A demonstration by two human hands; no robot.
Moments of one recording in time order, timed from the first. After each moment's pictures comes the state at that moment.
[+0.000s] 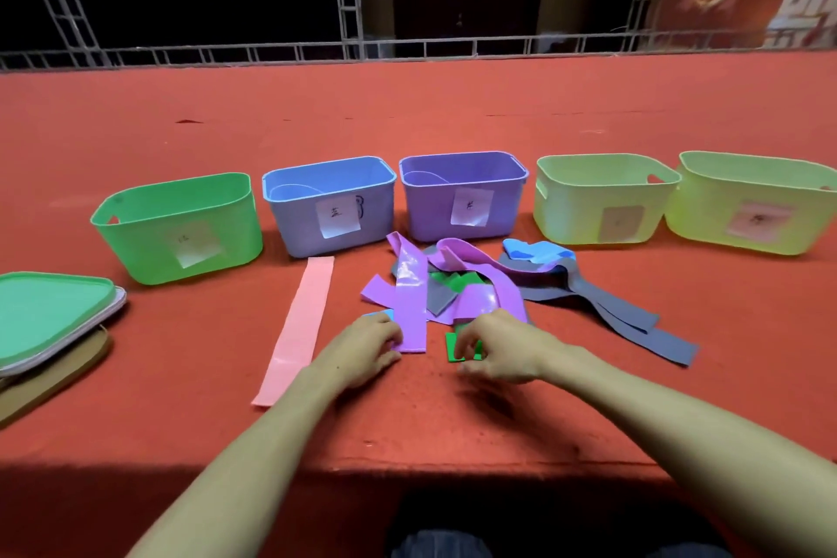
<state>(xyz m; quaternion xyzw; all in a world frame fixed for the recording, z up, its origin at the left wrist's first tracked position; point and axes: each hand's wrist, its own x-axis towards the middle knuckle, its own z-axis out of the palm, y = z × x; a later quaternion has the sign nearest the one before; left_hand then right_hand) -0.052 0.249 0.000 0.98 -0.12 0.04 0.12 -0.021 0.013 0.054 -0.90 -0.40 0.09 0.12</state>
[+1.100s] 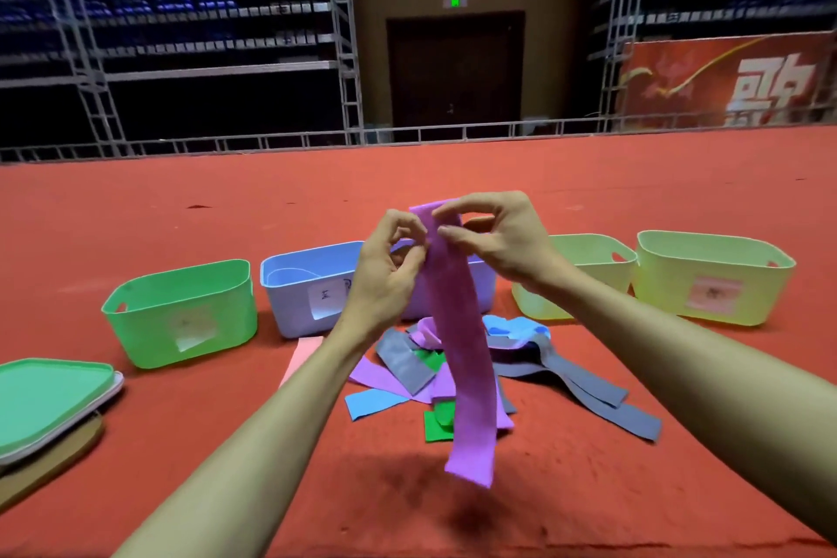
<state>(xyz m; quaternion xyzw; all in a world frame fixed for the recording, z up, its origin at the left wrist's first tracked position) -0.052 0.152 0.197 0.74 -0.19 0.36 0.54 -0.003 -0.006 0.240 -0.71 -0.44 -0.17 0.53</state>
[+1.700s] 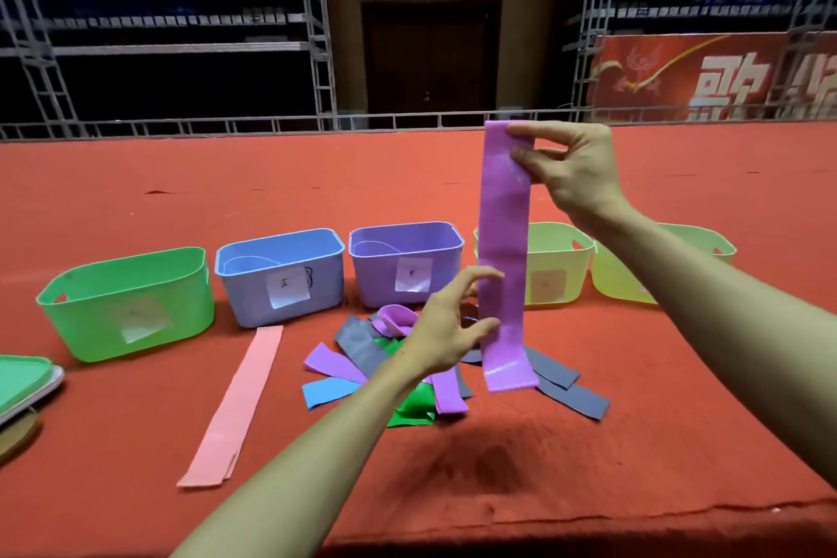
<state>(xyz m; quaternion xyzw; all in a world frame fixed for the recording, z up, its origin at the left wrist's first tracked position) -0.033 0.055 0.135 0.80 -0.25 0.16 0.52 0.027 -0.102 0.278 -0.69 -0.30 -0.25 0.61</state>
